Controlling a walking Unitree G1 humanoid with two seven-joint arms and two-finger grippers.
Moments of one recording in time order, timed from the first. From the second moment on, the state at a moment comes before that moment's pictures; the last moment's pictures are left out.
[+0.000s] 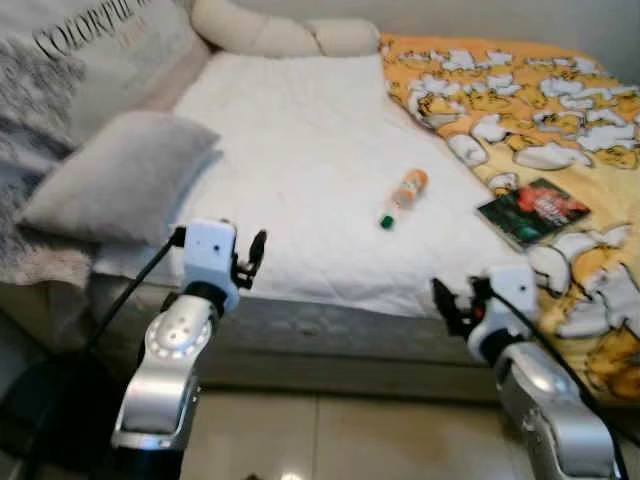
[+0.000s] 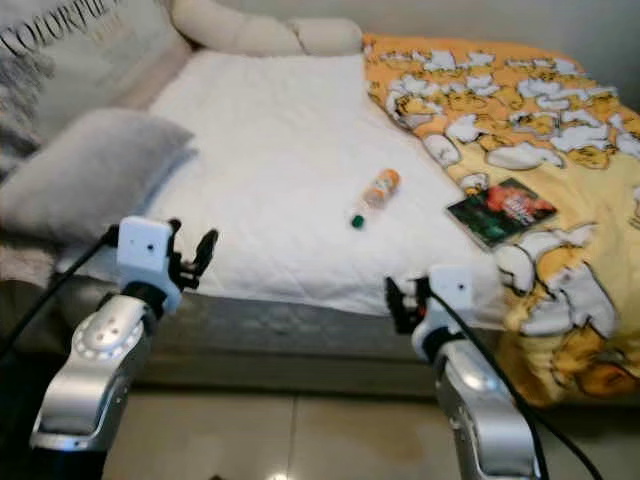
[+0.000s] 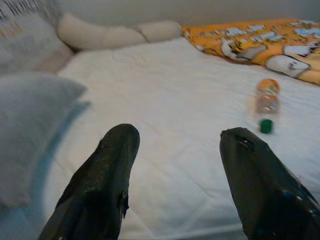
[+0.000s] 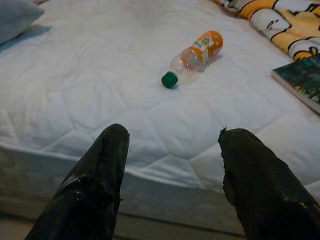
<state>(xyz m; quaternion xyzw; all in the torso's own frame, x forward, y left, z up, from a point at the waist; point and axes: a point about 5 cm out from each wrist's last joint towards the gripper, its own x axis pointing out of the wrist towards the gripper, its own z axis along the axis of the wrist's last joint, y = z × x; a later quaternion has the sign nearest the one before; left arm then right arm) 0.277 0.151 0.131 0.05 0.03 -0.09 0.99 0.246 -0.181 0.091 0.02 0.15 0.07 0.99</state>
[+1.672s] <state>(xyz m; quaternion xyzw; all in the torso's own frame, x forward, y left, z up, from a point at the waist) 0.276 0.161 0.133 0.04 0.05 -0.09 0.99 0.268 -0.171 0.100 0.03 0.13 0.10 0.99</state>
